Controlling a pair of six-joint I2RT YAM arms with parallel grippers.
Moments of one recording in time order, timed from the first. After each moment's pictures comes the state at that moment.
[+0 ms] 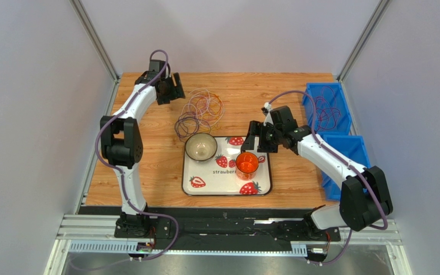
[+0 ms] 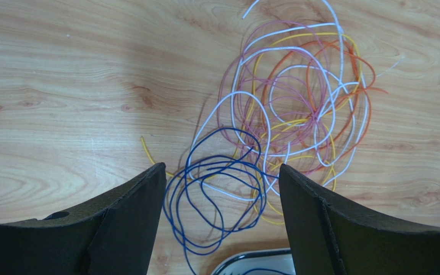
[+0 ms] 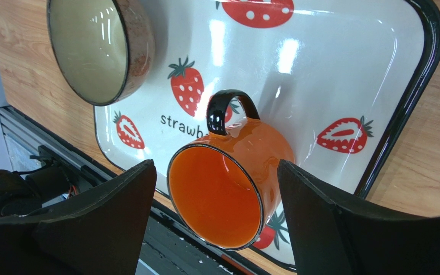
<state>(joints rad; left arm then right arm) -0.13 2.03 1.77 -0.58 0.08 -0.41 0.44 1.39 0.97 -0.45 -0.34 0.52</state>
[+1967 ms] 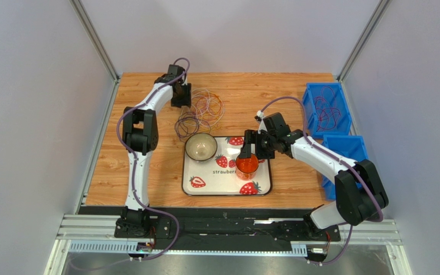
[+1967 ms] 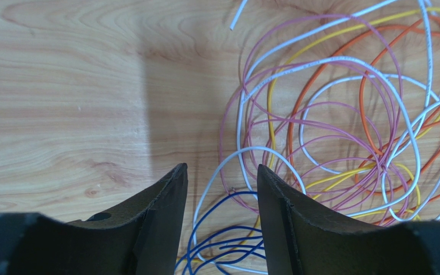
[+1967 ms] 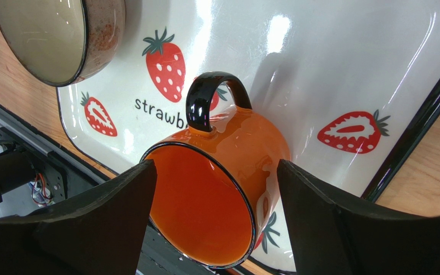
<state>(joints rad) -0.19 2.38 2.05 -0.65 0.04 -0.19 0.50 1.45 0.91 -0.41 -0.32 0.47</state>
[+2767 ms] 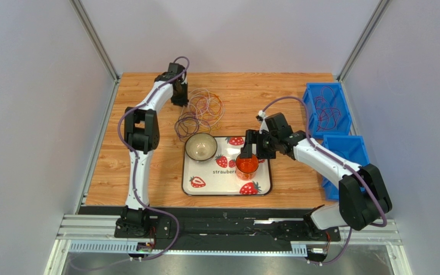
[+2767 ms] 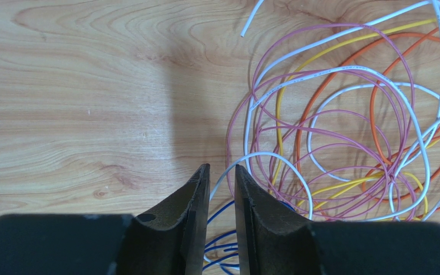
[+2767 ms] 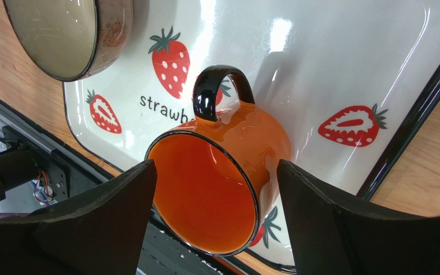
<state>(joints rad) -0.19 2.43 2.14 -0.73 0.02 -0.19 0.50 1.41 0.90 -0.41 -0.32 0.47</state>
